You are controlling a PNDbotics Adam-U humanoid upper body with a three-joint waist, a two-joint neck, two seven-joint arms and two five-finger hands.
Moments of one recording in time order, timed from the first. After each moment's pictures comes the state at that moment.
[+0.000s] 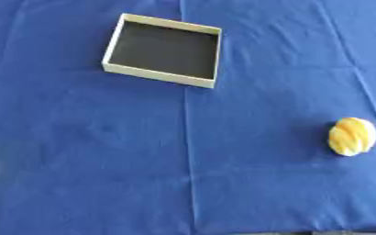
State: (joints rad) left arm -0.45 0.52 -0.01 -1.98 -0.23 -0.33 0.28; right arm 0.33 -1.05 -0.29 -1.99 0.69 -0.22 -0.18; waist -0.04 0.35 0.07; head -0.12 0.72
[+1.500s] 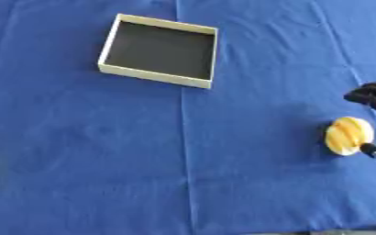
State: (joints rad) left arm -0.46 0.52 -0.02 -1.98 -0.22 -0.33 0.25; right arm 0.27 -1.08 -0.09 -1.99 0.76 -0.09 0.06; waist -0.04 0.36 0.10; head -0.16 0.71
